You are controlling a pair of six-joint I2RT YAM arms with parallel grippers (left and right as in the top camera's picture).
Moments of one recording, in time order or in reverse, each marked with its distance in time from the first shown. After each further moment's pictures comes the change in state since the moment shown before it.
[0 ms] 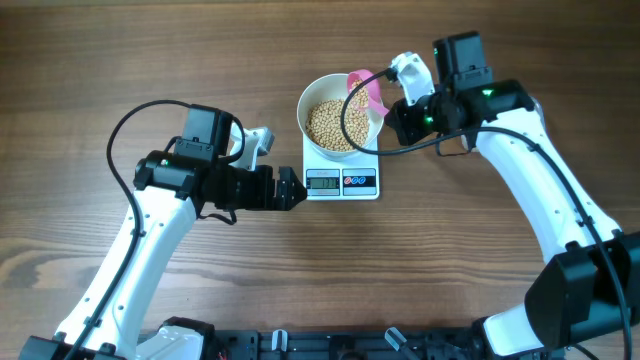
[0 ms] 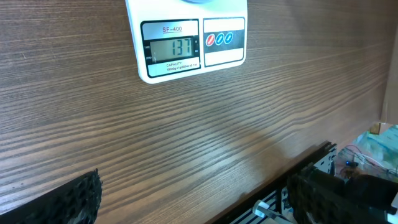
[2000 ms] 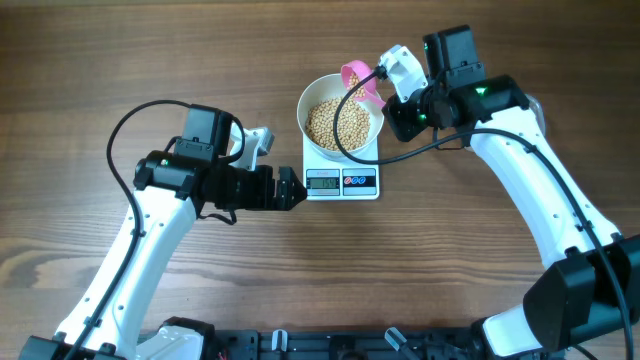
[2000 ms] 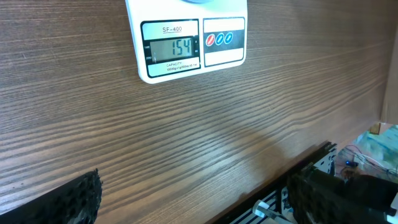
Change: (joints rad) left arm 0.000 0.000 0.000 0.000 0.000 0.000; right arm 0.037 -0.001 0.050 -0.003 0.085 -0.093
